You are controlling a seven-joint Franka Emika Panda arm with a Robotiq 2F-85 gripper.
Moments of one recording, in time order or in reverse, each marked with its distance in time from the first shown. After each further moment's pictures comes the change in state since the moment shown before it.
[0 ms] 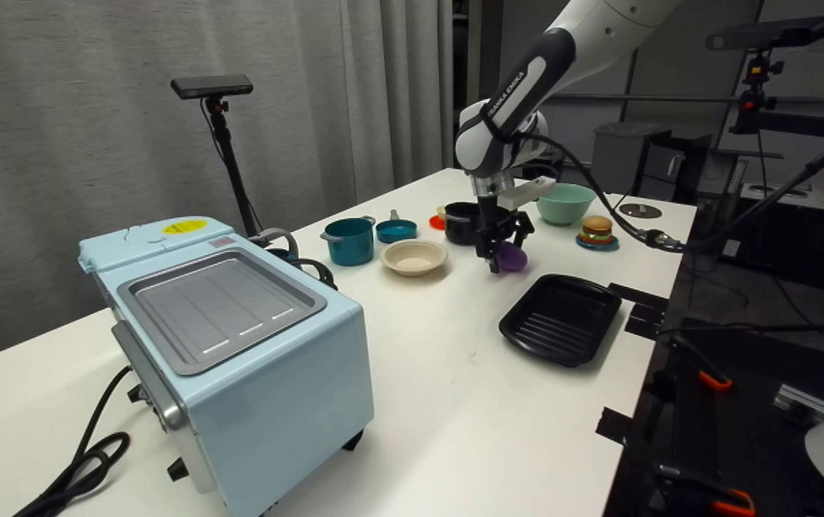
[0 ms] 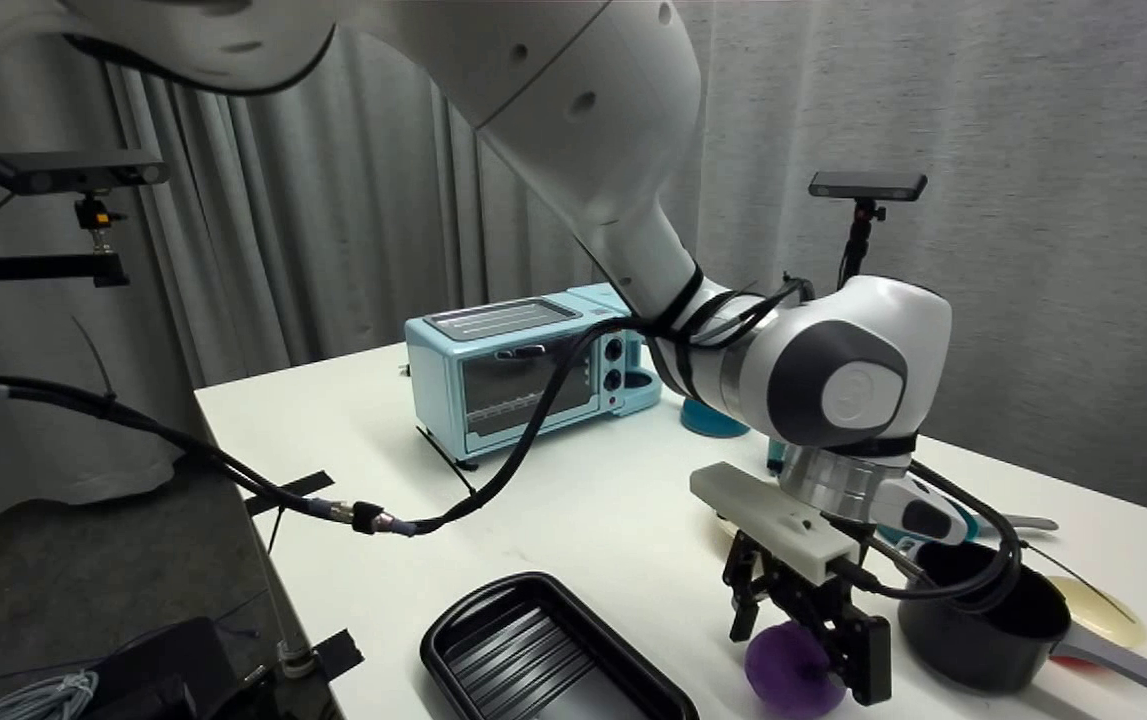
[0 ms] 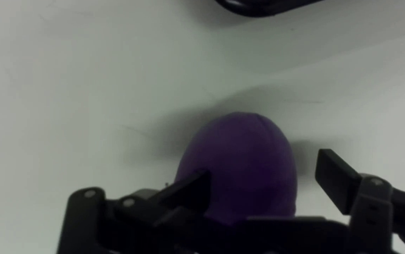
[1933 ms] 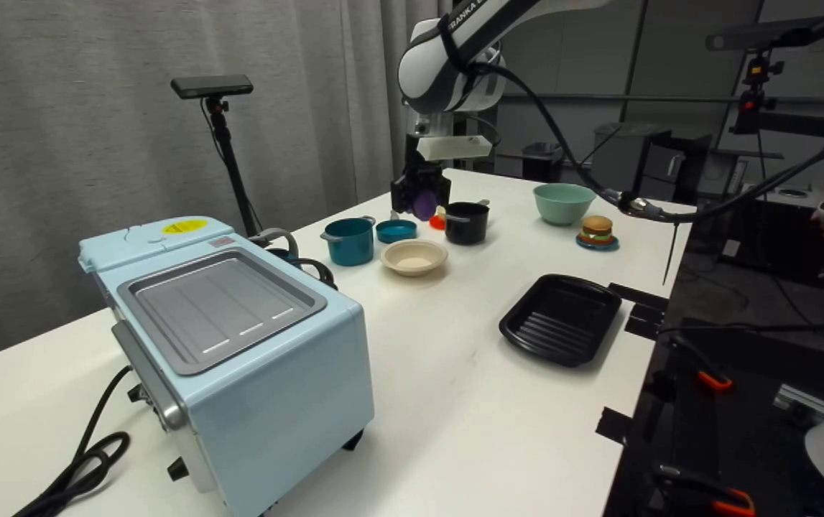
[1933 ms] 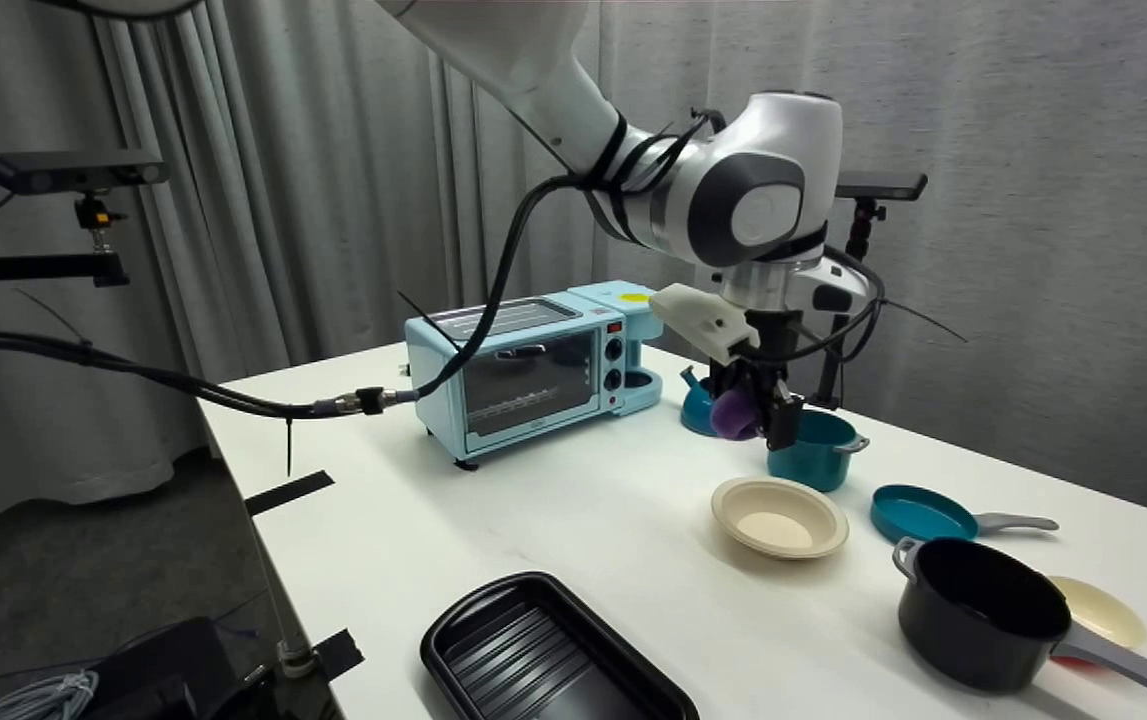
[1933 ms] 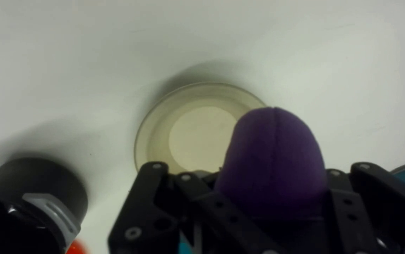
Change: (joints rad) arm 0.114 -0.127 0.098 0.101 0.127 0.138 0.199
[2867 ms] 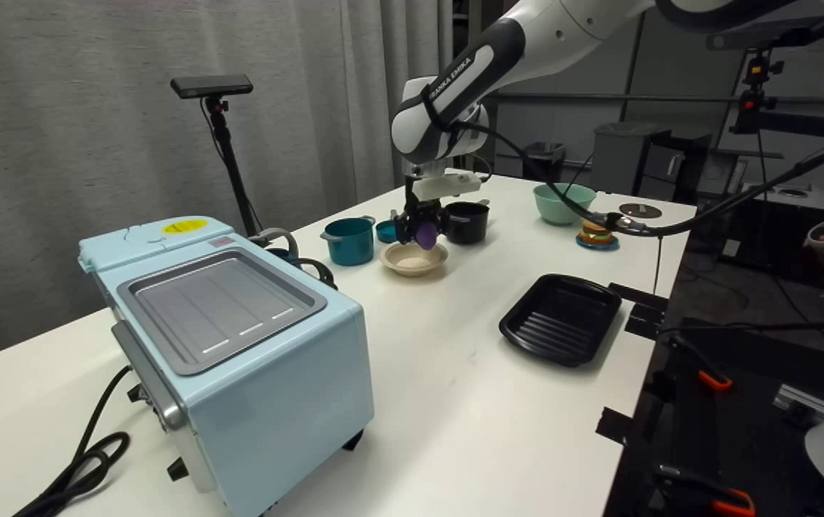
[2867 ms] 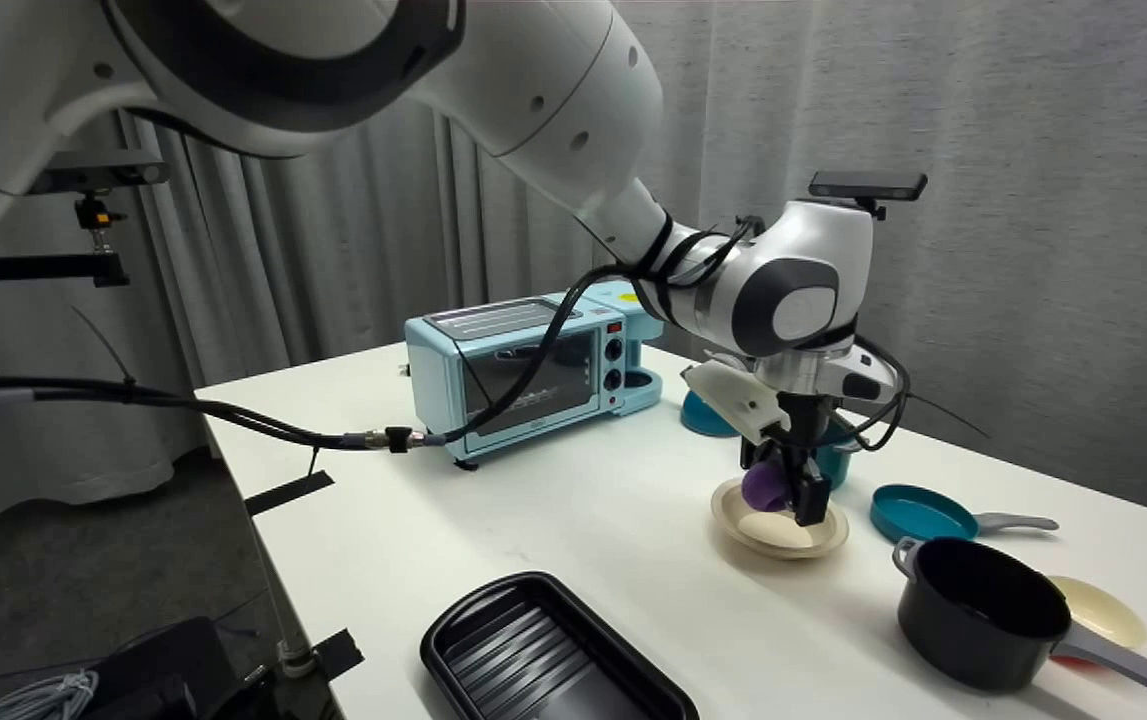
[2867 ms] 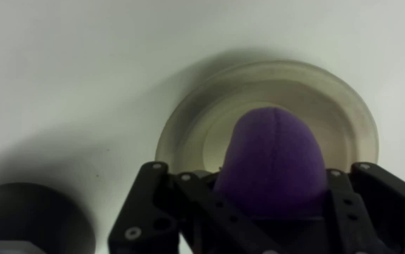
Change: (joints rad) arm -0.002 0.243 -0.047 0.187 -0.006 -0.006 0.039
